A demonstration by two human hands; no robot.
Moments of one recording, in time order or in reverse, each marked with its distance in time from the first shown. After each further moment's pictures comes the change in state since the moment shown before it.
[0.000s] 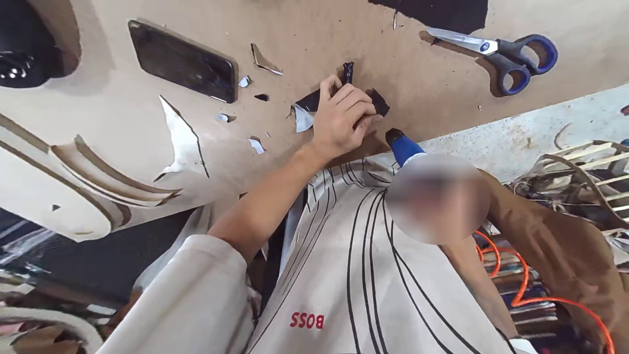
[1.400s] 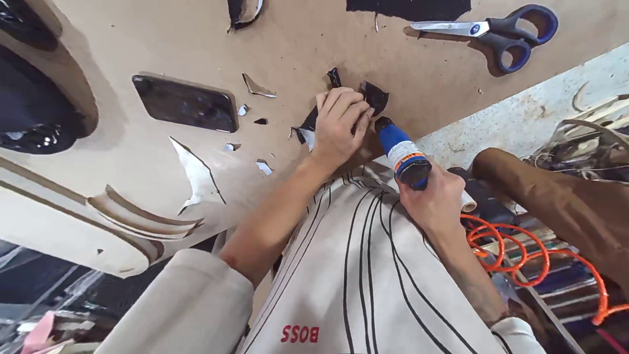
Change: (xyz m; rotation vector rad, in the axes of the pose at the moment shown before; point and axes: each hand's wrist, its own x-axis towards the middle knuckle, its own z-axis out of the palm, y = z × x) left_hand 0.005 0.001 -0.003 -0.027 0.028 -0.041; right_hand 0.008 -0.035 0.034 -0.039 0.134 0.098
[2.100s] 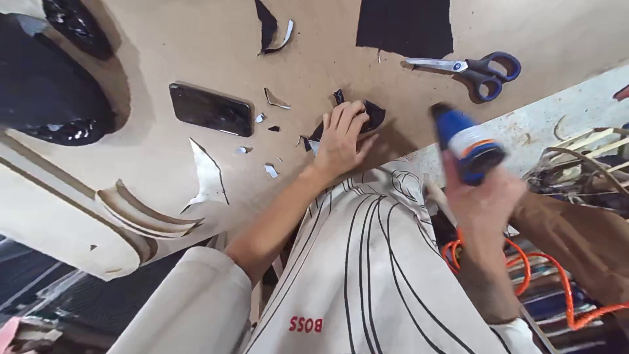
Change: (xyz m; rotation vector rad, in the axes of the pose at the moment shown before) left_hand -0.005 0.008 -0.011 0.168 -0.187 -0.041; right_hand 0.032 0.022 -0.068 -0.169 0.132 0.061
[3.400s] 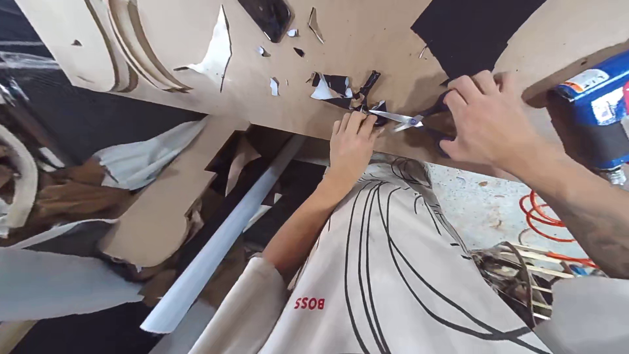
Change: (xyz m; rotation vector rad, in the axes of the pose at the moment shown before) left_hand 0.002 0.145 0.024 0.254 0.238 -0.785; right_hand 0.231 0.024 0.033 -0.247 -0.718 -1.315
